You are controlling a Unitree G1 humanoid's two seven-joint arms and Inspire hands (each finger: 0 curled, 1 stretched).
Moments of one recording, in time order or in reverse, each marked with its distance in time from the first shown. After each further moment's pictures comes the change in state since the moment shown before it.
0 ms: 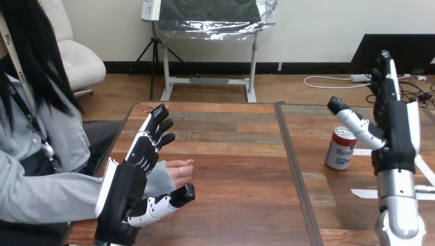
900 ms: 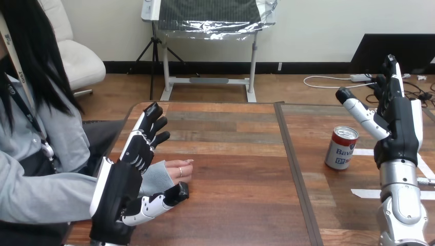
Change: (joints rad) left arm -0.002 0.014 0.004 0.000 -0.035 0.000 -0.020; right arm -0.086 -0.013 -0.030 0.081 0.081 0.137 0.049
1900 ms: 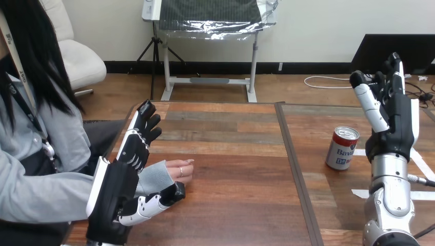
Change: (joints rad) left arm 0.000 0.012 0.005 0.001 0.003 -0.011 0.006; right arm -0.058 0.060 -0.072 0.028 0.094 0.030 0.037
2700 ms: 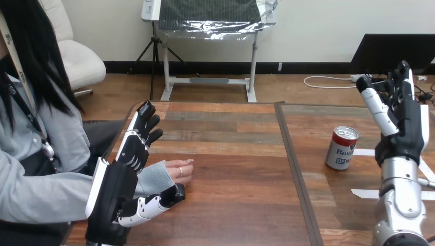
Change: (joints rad) left arm 0.000 0.002 0.000 0.010 0.001 -0.014 0.002; right arm -0.001 -0.040 -0.034 0.024 -0.001 0.052 0.024
